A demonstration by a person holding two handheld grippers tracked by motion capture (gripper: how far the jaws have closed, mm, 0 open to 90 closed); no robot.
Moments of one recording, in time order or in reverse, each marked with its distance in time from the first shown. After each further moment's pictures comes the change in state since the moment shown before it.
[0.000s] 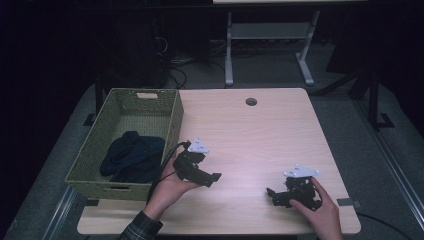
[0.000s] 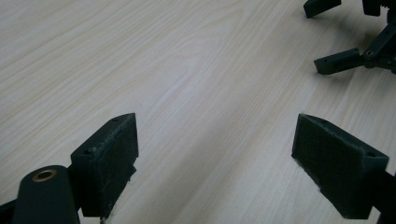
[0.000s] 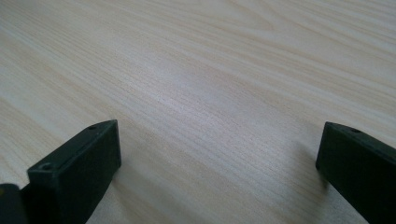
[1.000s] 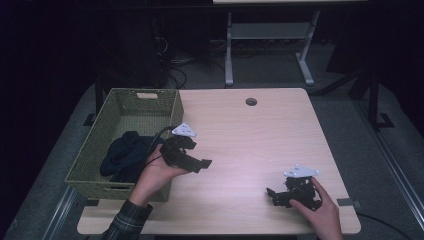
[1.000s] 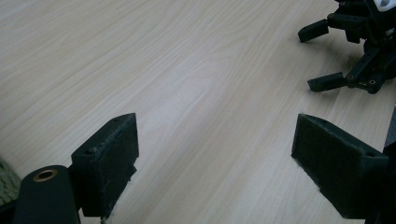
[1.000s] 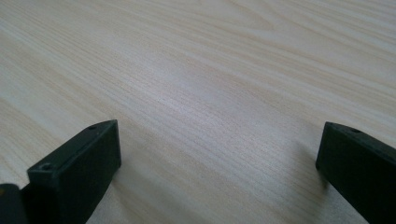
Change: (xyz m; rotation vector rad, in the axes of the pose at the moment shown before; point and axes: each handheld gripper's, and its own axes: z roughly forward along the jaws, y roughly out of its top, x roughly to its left) left arm 0.028 0.020 -0.040 -0.026 -0.022 -0.005; right arm 0.000 0.000 0.000 0.000 0.000 -0.001
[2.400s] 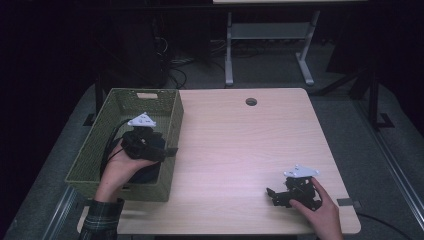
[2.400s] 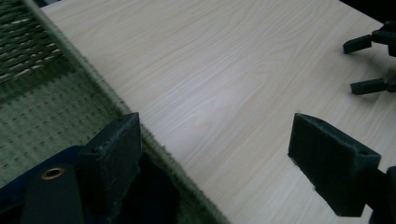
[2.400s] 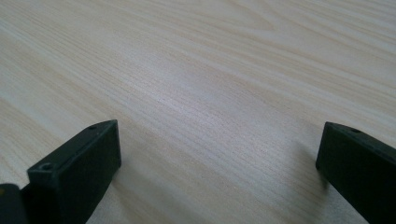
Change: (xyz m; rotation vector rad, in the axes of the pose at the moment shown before) left arm 0.050 -0.028 -0.070 -0.056 0.122 -0.081; right arm 0.000 0.000 0.000 0.000 0.000 0.001
